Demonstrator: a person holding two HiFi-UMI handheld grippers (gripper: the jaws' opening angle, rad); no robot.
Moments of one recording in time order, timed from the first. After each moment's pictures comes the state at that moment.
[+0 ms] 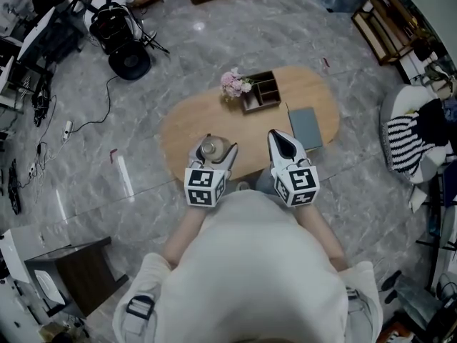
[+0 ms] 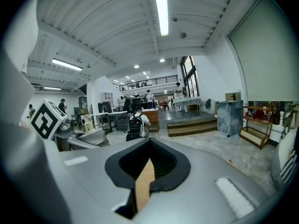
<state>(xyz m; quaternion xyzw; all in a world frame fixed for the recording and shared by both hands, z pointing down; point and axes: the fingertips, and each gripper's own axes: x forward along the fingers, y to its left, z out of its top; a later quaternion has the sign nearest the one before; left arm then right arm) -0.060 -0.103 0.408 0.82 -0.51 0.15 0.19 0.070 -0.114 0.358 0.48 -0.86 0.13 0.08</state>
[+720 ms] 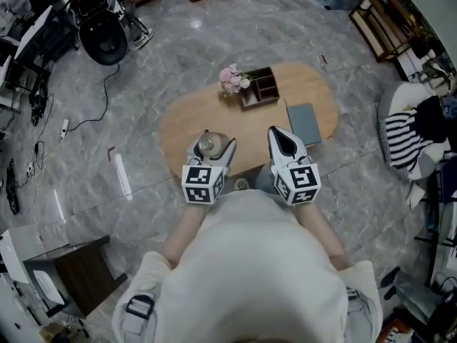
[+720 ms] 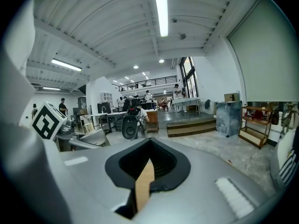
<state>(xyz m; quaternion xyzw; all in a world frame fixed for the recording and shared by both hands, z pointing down) -0.065 -0.100 0.402 0.82 -0.52 0.14 0.19 0.068 -0.108 0.350 0.49 -0.86 0.13 0.08</state>
